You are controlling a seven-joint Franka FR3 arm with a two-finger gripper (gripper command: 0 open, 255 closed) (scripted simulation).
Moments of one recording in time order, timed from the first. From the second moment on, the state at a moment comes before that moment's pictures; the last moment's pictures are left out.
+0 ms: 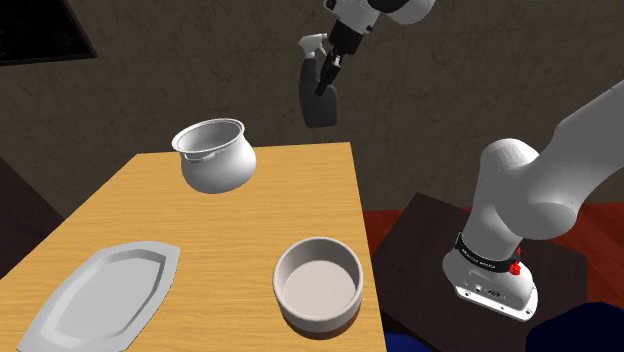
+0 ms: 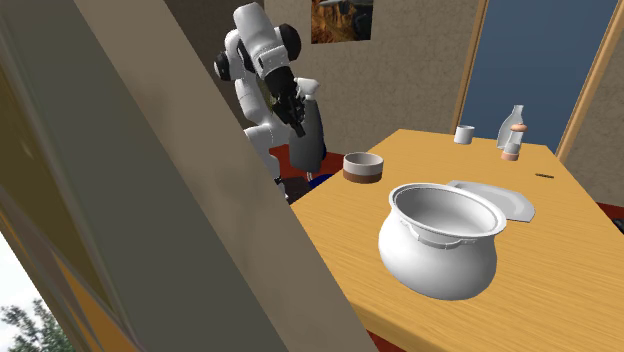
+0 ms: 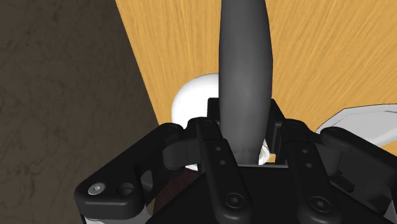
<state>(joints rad) 0.40 -0.57 -0.39 -2.27 0.13 2.17 -0.69</state>
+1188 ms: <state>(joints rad) 0.42 -0.52 -0.38 -1.99 0.13 1.94 -0.64</state>
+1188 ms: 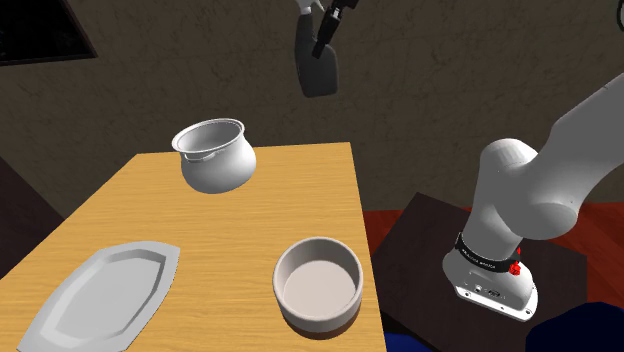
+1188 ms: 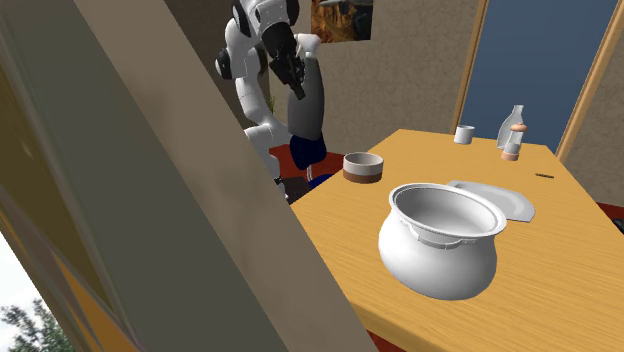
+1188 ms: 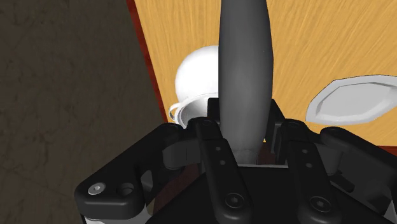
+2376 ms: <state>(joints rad) 0.47 -0.40 -0.25 -1.93 0.15 2.03 -0.49</state>
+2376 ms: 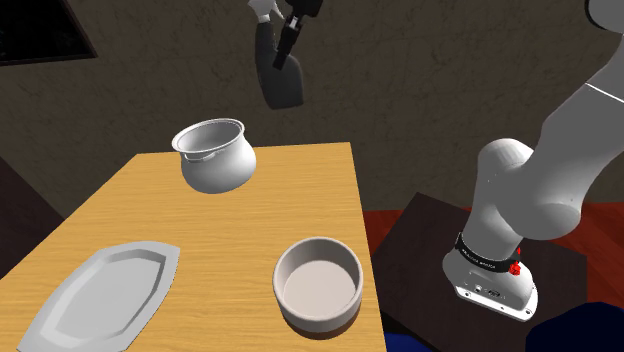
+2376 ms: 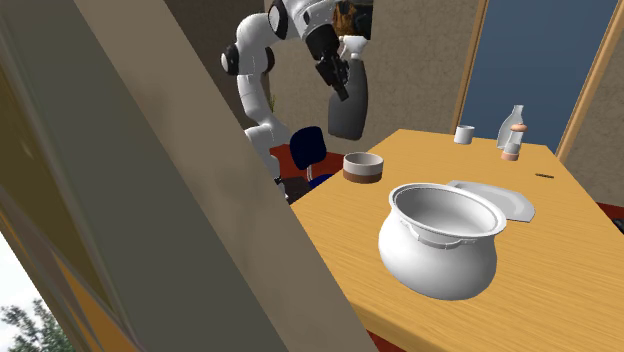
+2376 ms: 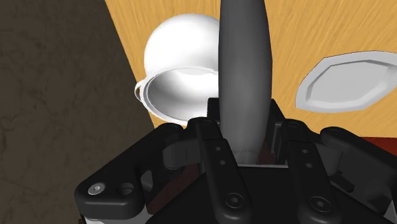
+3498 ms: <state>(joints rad) 0.56 -0.06 -0.08 -1.86 0.12 2.33 -0.24</state>
